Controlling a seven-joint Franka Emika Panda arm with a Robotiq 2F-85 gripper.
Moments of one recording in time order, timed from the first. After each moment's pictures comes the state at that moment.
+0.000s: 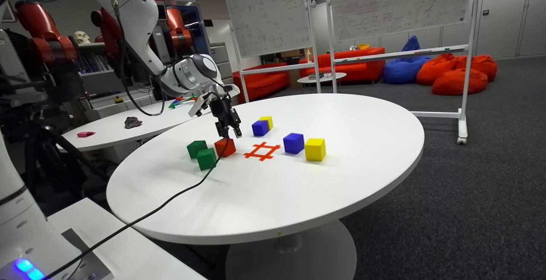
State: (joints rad) arm 0.27 0.57 -0.10 -1.93 -0.44 2.16 0.65
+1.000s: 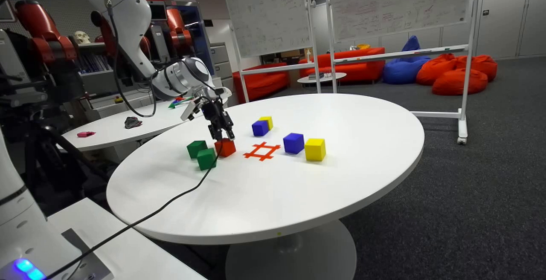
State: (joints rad) arm 0.31 0.55 -0.10 -1.99 -0.47 2.21 0.72
